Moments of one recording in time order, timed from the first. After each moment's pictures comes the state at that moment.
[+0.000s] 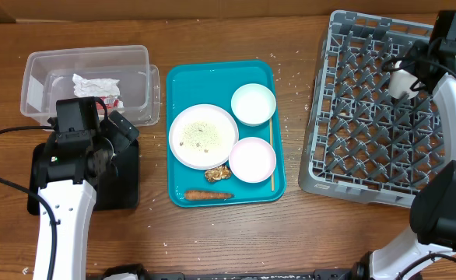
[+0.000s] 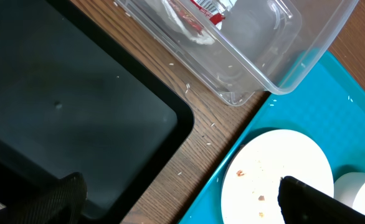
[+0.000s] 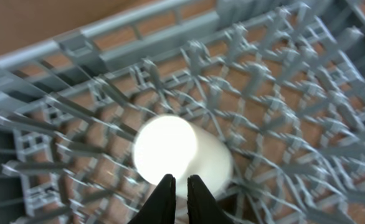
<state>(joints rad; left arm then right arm) 0.11 1.22 1.05 -0.86 -0.07 -0.70 -0.25 1.86 1.62 -0.62 0.19 0.31</state>
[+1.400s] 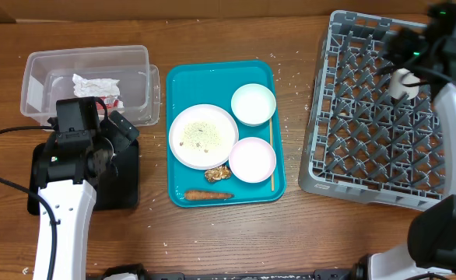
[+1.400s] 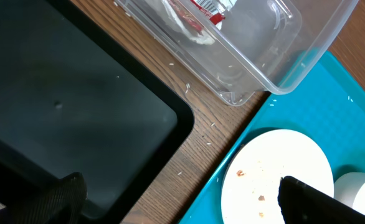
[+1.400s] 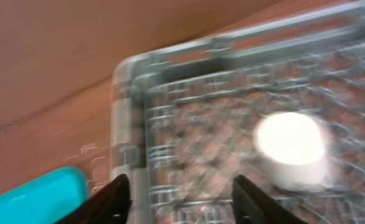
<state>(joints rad) 0.11 1.22 1.05 -0.86 -0.07 -0.70 -0.17 1.72 1.62 -0.66 -0.17 0.26</state>
